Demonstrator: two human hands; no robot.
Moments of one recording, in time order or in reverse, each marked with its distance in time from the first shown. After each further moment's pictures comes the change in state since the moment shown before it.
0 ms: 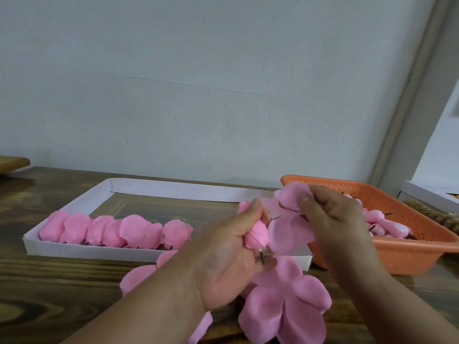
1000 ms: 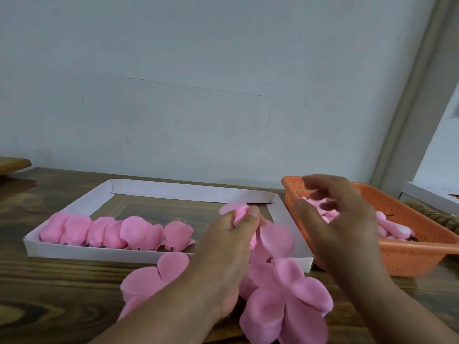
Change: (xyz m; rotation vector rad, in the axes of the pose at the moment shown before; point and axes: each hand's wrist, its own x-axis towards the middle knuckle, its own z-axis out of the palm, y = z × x) left_hand -0.003 -0.010 0.007 0.440 0.381 0.250; right_hand -0.009 -0.017 0.001 -0.094 0.102 -0.156
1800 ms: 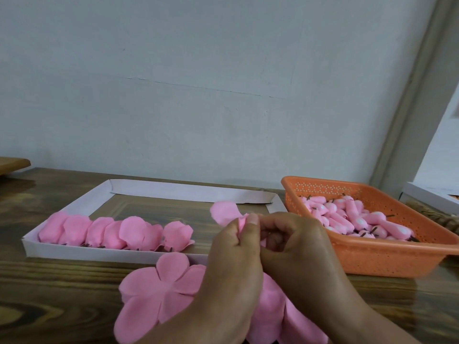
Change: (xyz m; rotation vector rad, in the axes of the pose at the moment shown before) left_hand -0.007 -0.014 0.017 0.082 0.238 0.151; right_hand -0.023 -0.023 0.023 0.086 -0.363 0.032
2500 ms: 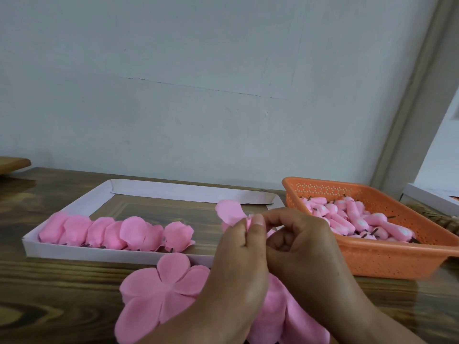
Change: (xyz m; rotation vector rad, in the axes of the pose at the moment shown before) left_hand -0.004 0.009 -0.002 0.192 0.000 -0.024; right_hand 0.000 -0.005 -0.005 0.126 -0.010 0.055
